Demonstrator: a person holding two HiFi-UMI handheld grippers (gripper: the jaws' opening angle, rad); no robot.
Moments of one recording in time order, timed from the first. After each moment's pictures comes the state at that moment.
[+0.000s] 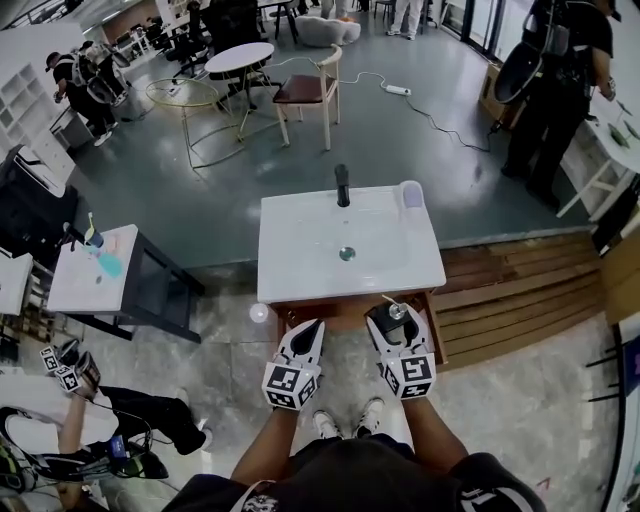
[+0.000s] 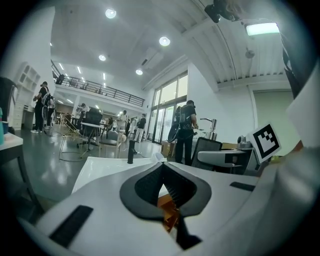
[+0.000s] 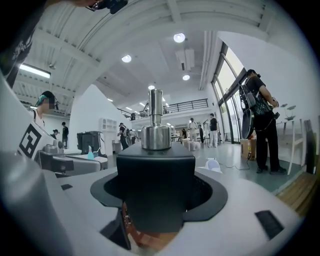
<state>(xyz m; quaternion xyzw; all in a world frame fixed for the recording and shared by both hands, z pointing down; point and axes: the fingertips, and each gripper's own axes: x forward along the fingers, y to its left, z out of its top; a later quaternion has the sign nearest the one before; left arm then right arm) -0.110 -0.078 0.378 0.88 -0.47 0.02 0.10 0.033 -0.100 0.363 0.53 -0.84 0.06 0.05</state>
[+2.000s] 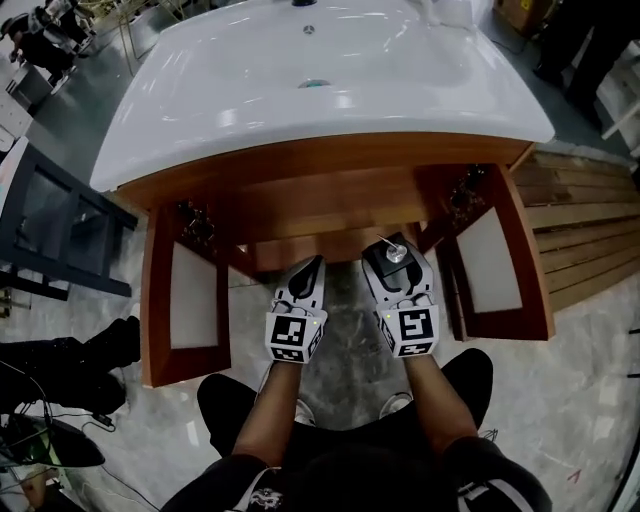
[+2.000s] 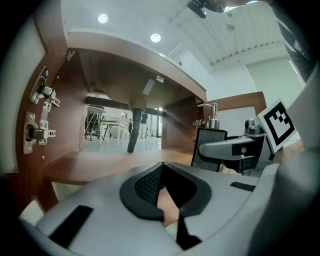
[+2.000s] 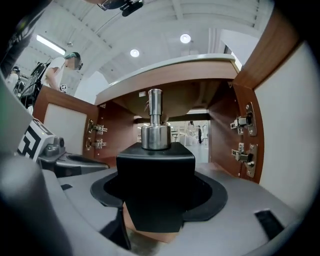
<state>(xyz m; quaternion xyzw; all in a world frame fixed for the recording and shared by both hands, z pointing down) -0.046 -0.163 0.891 0.87 -0.49 0.04 0.03 0.072 -0.173 0.865 0.54 -0.84 0.01 0.07</state>
